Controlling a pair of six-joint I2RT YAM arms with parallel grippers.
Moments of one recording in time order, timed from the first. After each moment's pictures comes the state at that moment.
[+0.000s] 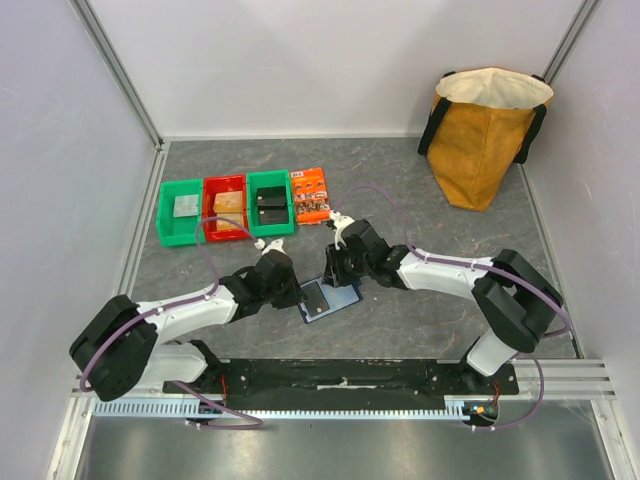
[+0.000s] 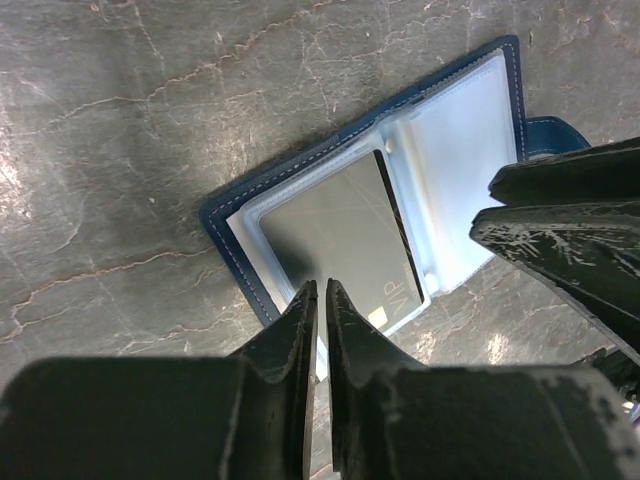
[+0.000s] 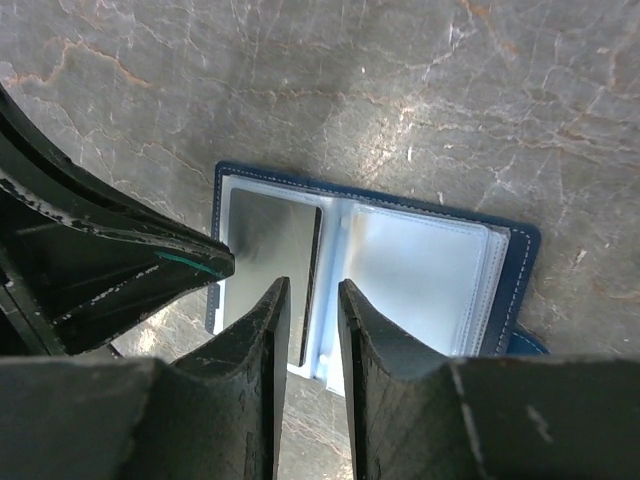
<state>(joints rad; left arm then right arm) -0.77 1.24 0.49 -0.11 -0.05 -0.90 0.83 1.61 0.89 -0.04 -0.15 0.45</state>
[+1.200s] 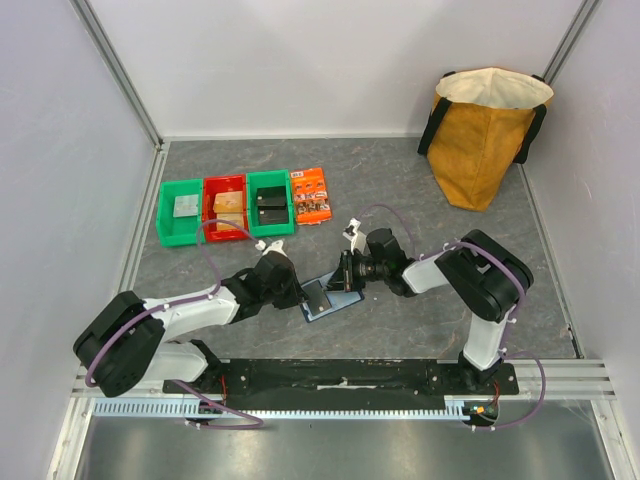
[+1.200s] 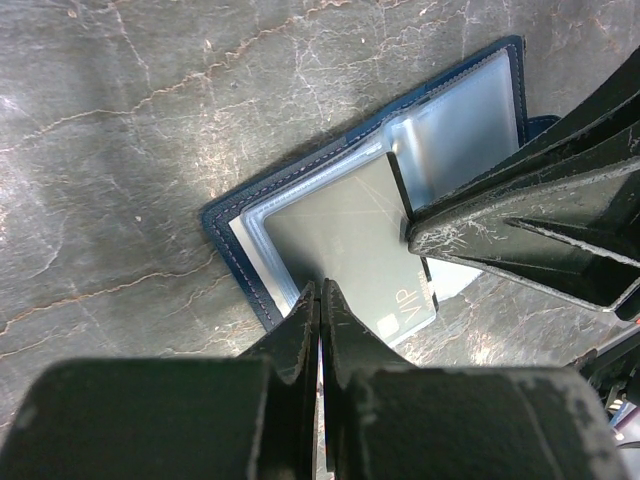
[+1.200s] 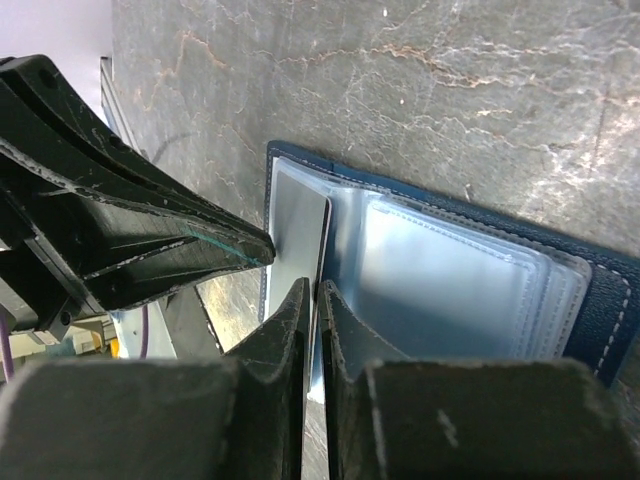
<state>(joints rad) -0.76 1.28 0.46 -0.01 -0.02 -0.90 0.67 1.83 0.65 0.59 -0.64 0.73</state>
